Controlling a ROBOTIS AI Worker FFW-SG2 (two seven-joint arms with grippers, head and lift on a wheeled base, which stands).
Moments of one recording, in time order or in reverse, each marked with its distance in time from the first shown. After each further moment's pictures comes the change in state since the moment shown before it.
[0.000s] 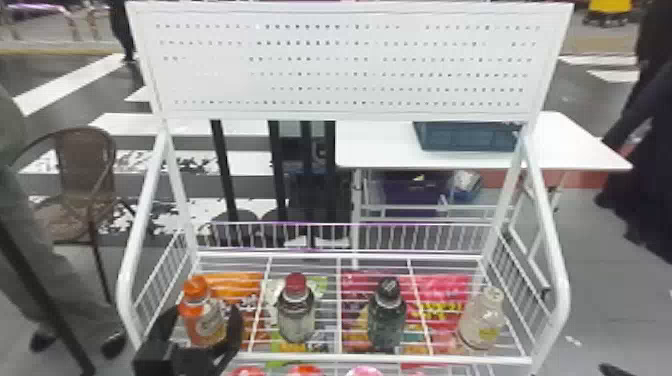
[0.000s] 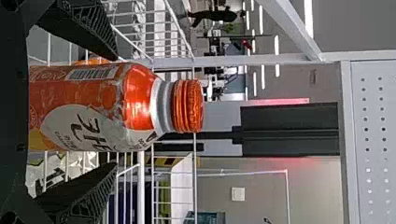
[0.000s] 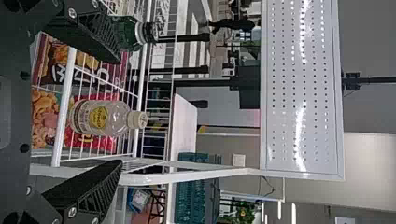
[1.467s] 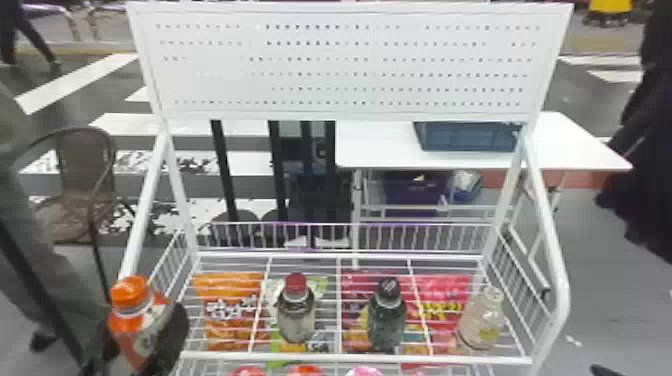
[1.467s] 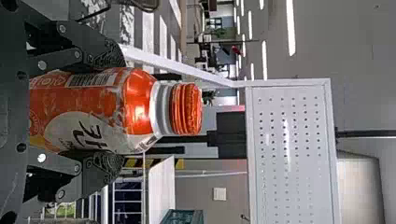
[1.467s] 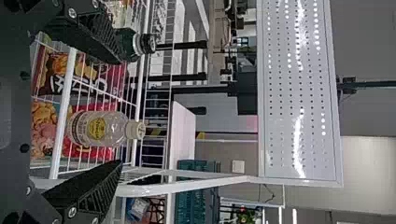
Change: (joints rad) left arm 0.563 0.031 0.131 -0.944 0.000 0.365 0.018; right arm 0.012 0.006 0.018 -0.009 -0.004 -0.009 0.018
